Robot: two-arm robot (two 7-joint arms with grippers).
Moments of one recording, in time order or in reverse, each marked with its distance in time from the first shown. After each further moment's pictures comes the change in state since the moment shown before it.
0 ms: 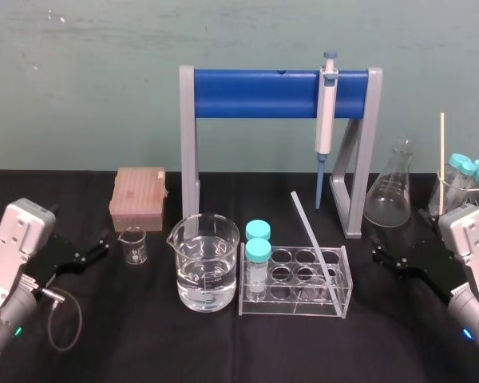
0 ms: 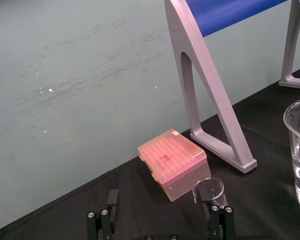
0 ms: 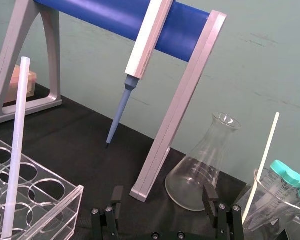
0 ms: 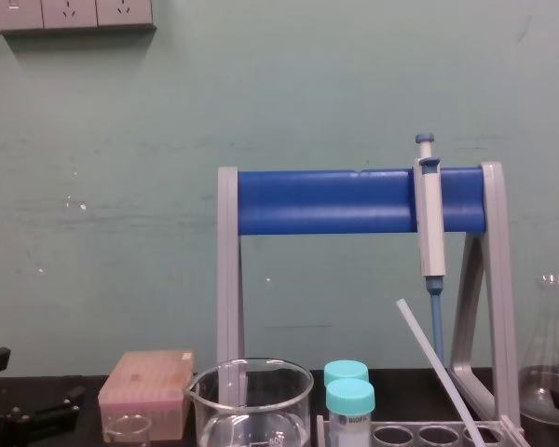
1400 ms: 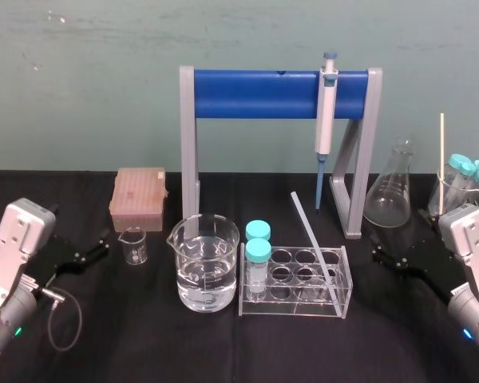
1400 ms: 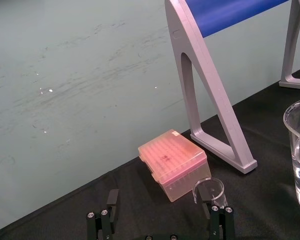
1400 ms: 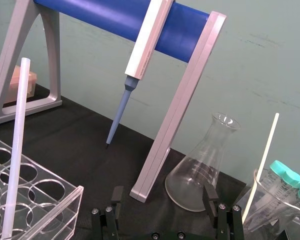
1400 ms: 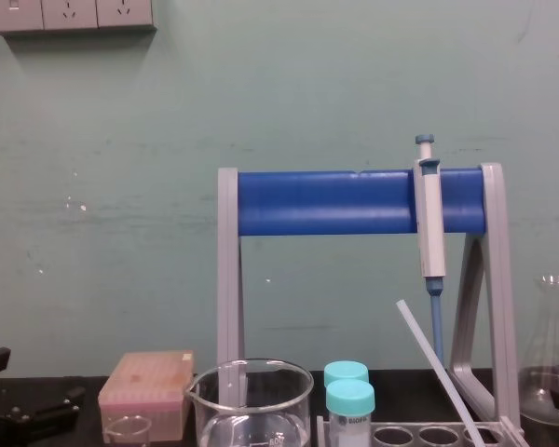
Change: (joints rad) left arm 0.000 0.000 0.000 0.000 0.000 0.000 0.000; right arm 0.000 0.000 0.000 0.000 0.000 0.000 0.000
